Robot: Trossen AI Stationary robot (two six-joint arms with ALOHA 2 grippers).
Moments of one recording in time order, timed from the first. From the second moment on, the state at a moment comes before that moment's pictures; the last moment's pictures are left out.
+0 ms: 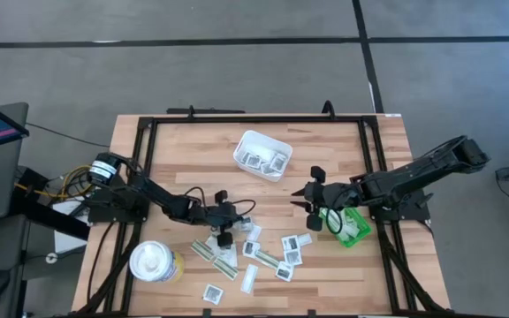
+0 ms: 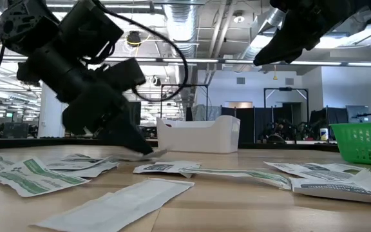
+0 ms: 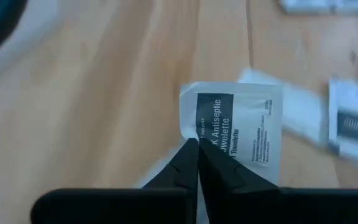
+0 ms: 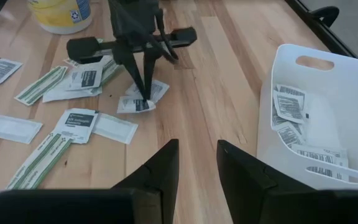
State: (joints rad) left arm -0.30 1.61 0.58 0.49 -0.33 -0.17; right arm 0.27 1.15 0.67 -0.14 0.39 0.18
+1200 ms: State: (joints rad) left arm 0.06 1.45 0.59 0.70 0.01 -0.15; right arm 0.24 1.15 0.67 -0.15 0.39 0.16
